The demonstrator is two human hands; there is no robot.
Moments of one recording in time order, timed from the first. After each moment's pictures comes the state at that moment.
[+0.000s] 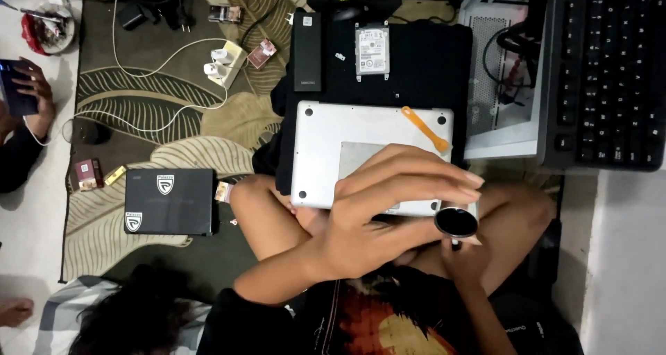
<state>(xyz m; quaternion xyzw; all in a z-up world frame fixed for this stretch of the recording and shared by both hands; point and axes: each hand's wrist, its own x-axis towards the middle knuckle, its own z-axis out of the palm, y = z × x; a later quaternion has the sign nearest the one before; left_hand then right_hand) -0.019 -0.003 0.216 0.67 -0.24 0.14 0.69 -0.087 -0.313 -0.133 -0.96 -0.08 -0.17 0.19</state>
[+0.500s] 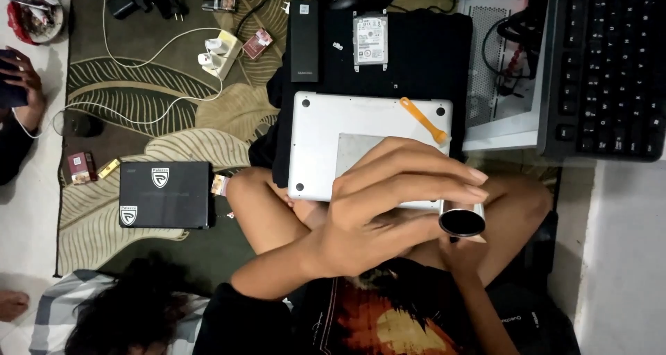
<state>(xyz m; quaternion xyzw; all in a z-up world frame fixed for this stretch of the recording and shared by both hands) -0.023 -0.007 0.204 0.66 -0.26 0.16 0.68 -0.087 -0.314 -0.138 -0.95 -0.08 -0.17 0.25</state>
